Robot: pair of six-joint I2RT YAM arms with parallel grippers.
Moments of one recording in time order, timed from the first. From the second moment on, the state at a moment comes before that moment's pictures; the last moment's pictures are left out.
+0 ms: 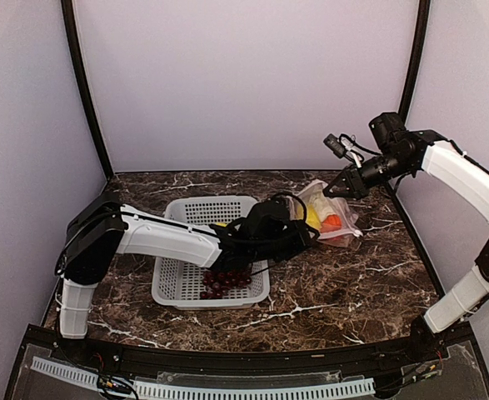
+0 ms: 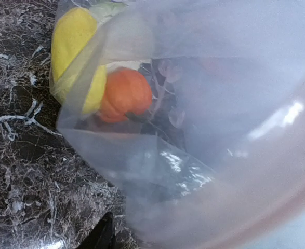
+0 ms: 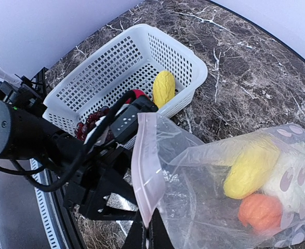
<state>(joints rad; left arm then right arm) -1.11 2.12 1.49 0.24 -0.12 -1.16 0.33 1.49 1.45 -0.94 -0.75 -0.36</state>
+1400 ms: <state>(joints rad) -1.18 1.82 1.32 0.23 -0.16 -0.74 0.33 1.53 1.79 -0.97 -0.30 -0.42</state>
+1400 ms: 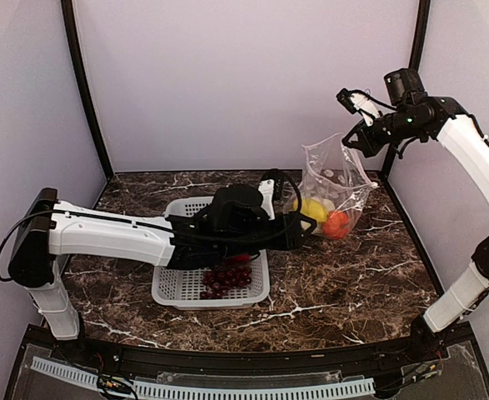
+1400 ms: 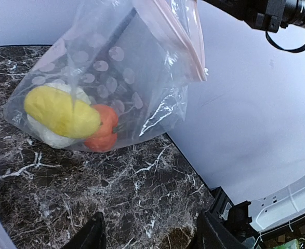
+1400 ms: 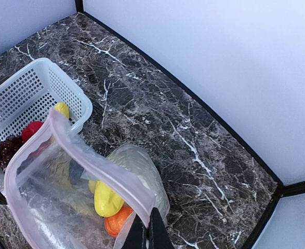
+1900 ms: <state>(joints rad) -0.96 1.60 1.19 -0.25 -0.28 -0.63 0.32 1.53 1.66 -0.97 -0.34 -0.41</state>
